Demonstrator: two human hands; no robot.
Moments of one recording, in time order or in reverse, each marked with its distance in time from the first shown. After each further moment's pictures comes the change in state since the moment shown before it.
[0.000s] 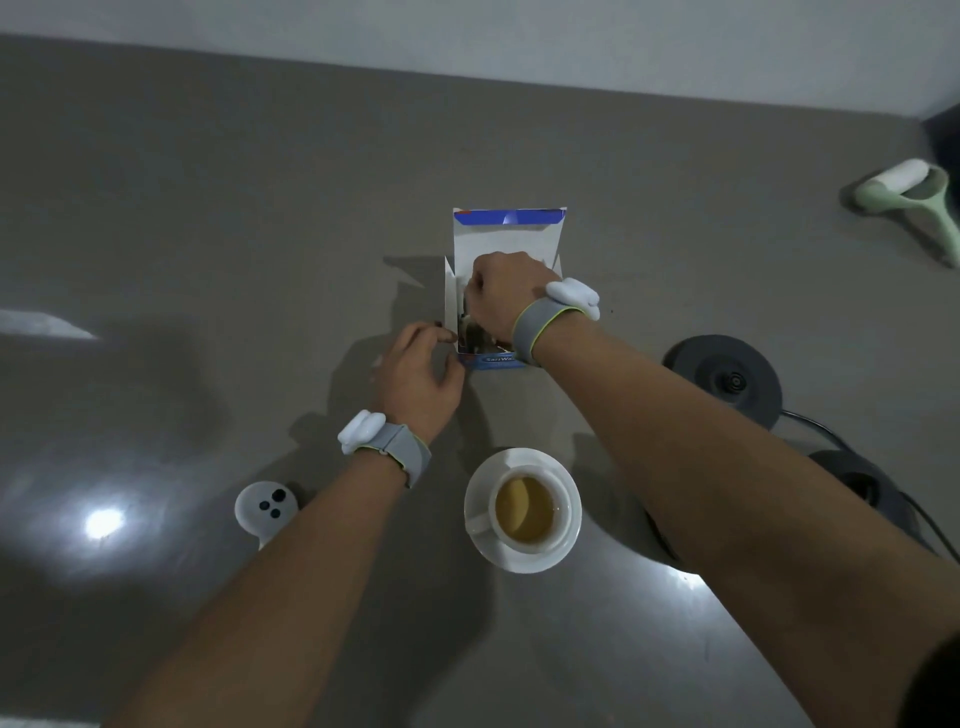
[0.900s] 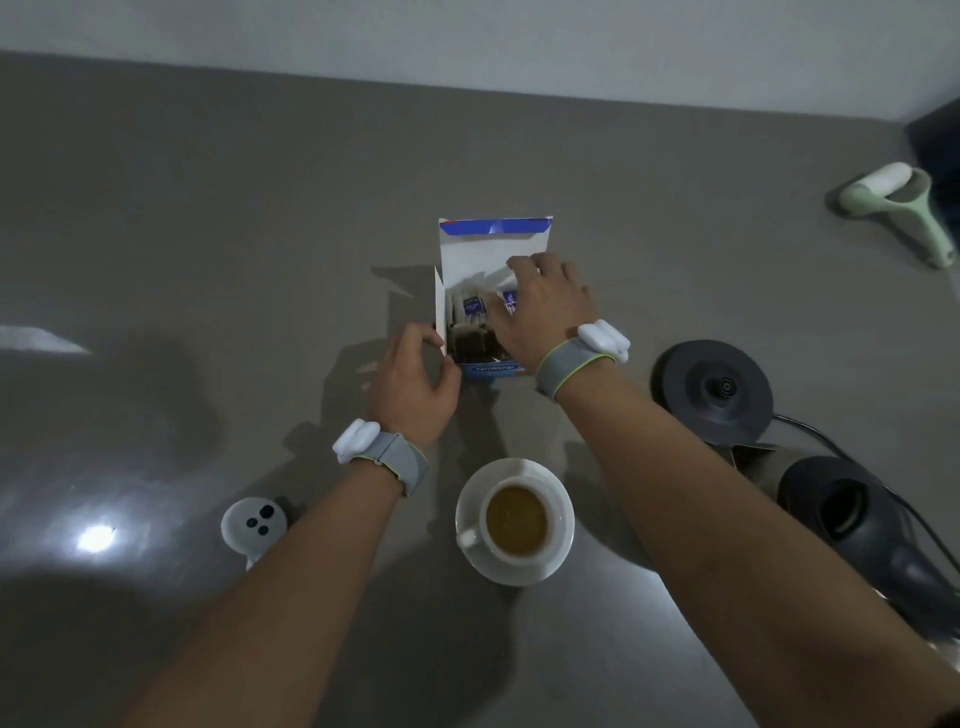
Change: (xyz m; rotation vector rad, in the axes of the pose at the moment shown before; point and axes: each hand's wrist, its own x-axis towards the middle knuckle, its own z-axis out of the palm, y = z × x) left_hand 0.002 0.002 0.008 -0.057 0.059 -0.008; right_hand -0.032 0.033 0.003 -0.003 0.204 0.097
